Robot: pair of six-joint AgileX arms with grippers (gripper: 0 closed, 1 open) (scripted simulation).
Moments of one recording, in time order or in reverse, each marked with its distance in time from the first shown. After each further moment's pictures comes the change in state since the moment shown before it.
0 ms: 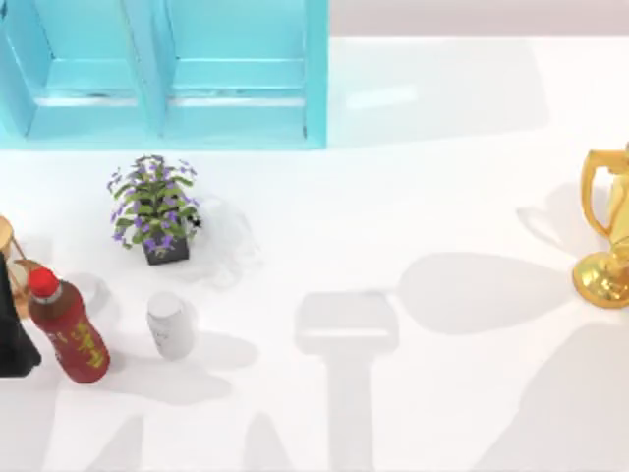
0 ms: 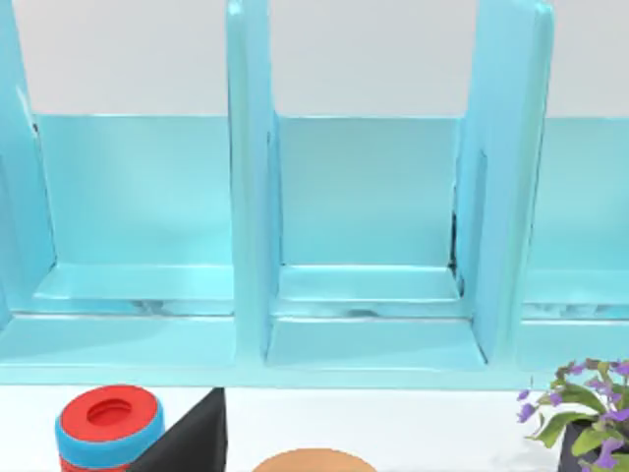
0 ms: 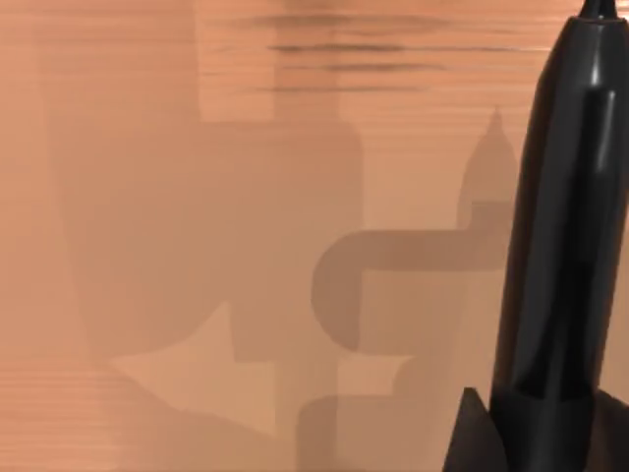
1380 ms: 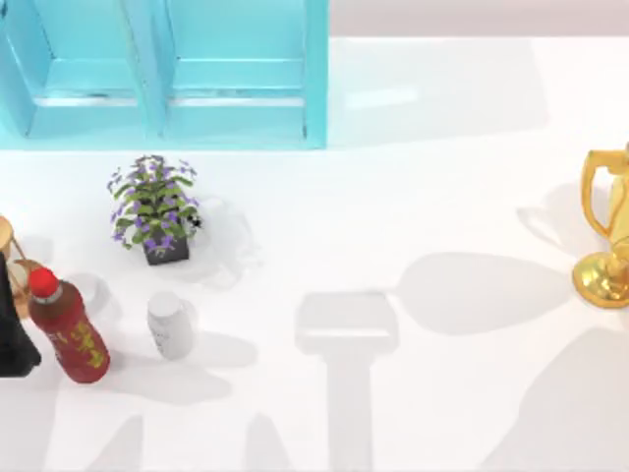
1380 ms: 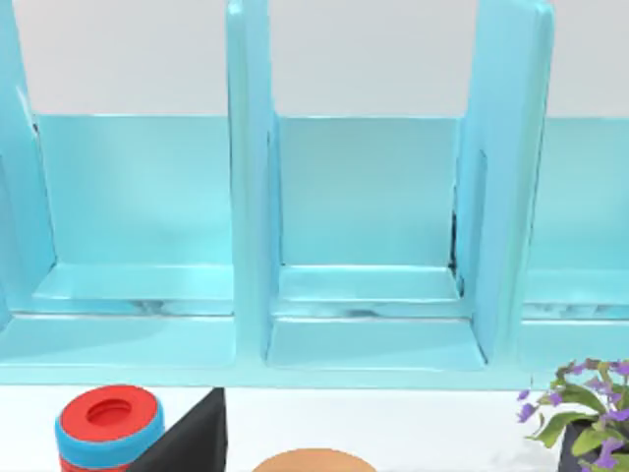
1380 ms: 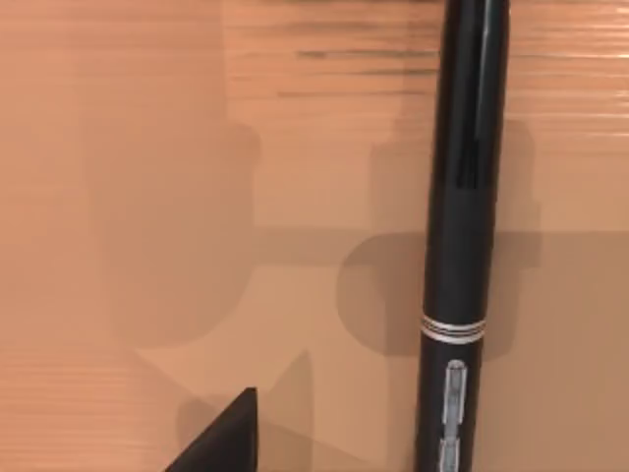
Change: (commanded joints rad) left arm 0.000 0.000 0.000 0.000 0.000 0.000; right arm -0.009 -0.011 -0.013 0.026 -0.016 -0.004
